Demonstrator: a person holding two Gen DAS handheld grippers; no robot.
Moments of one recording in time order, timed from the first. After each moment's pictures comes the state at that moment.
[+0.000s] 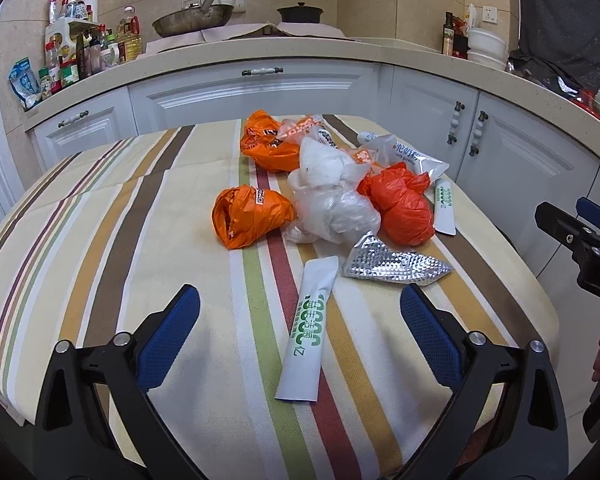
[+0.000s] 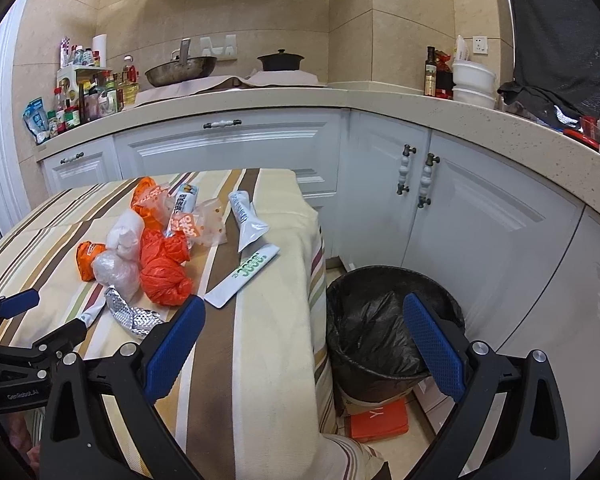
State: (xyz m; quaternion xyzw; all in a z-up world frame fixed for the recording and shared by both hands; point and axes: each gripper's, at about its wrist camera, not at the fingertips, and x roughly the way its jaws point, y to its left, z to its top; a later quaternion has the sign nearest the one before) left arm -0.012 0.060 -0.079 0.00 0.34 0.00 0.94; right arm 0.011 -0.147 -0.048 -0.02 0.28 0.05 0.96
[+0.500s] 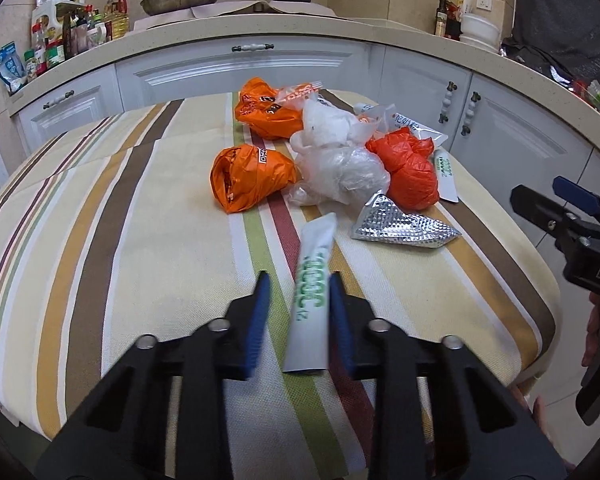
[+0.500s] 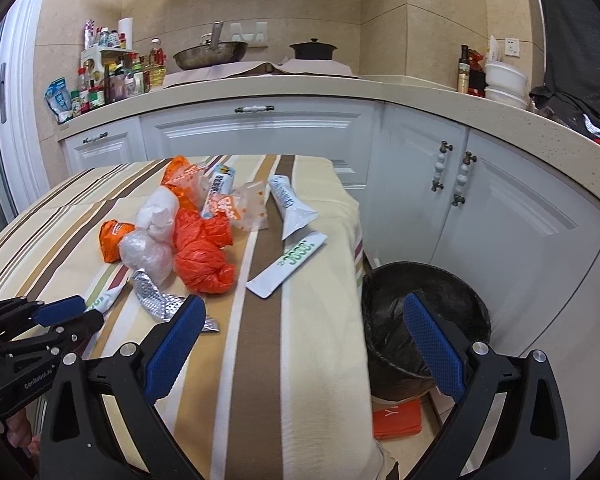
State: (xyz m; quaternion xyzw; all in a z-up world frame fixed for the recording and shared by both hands) left arm -0.015 0.073 -0.095 -0.01 0.37 -0.03 0.93; right arm 0.015 -0.117 -0.057 -0.04 0.29 0.10 0.95
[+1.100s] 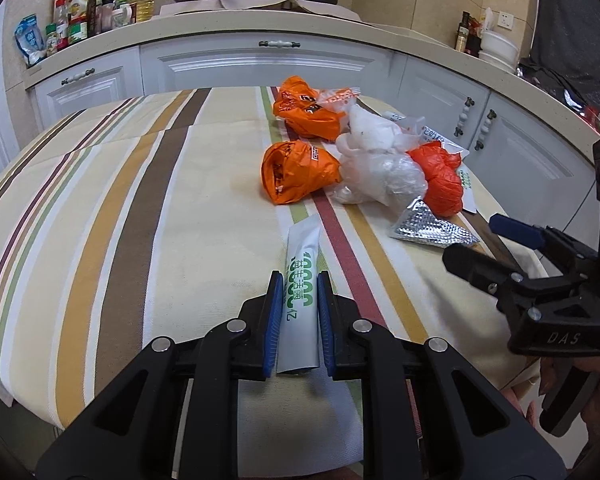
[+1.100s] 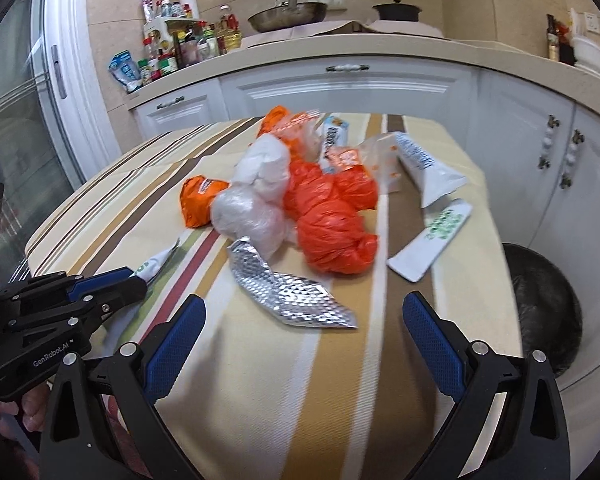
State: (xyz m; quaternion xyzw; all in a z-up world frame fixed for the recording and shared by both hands) left arm -0.022 0.105 -0.091 -0.05 0.37 -0.01 0.93; right arm 0.034 -0.062 -0.086 -0.02 0.35 0.26 0.90
